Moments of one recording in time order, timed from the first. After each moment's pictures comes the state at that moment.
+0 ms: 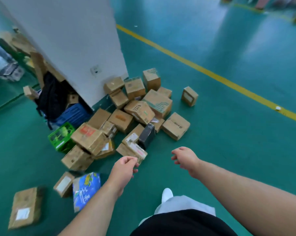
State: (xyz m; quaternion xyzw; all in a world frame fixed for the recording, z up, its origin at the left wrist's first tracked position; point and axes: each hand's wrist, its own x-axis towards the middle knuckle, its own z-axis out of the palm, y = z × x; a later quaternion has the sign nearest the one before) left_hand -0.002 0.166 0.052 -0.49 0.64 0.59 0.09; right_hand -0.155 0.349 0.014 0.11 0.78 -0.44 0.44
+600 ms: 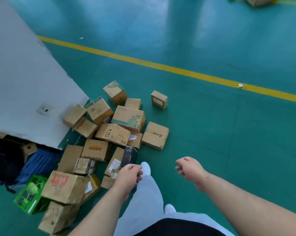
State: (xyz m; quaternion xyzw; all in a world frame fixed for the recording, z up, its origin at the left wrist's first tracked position) left_hand -0.231 0.183 0.025 -0.43 0.69 0.53 0.24; right_hand -0.287 0.406 -0.004 0.28 0.72 -0.50 0.39
